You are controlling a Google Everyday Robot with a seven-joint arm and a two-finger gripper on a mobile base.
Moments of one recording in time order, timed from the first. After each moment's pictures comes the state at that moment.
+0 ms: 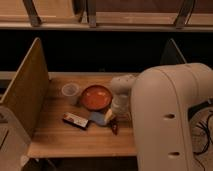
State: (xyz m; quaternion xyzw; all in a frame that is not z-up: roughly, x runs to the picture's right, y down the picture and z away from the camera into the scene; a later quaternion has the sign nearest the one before) arm 0.073 0.193 0.841 -0.37 0.27 0.58 0.68
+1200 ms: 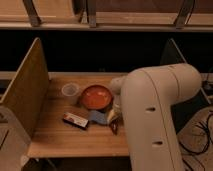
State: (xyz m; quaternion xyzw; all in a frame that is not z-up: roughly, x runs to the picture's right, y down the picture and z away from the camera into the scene) arm 0.095 0.202 0.863 -0.36 0.33 0.57 0.66
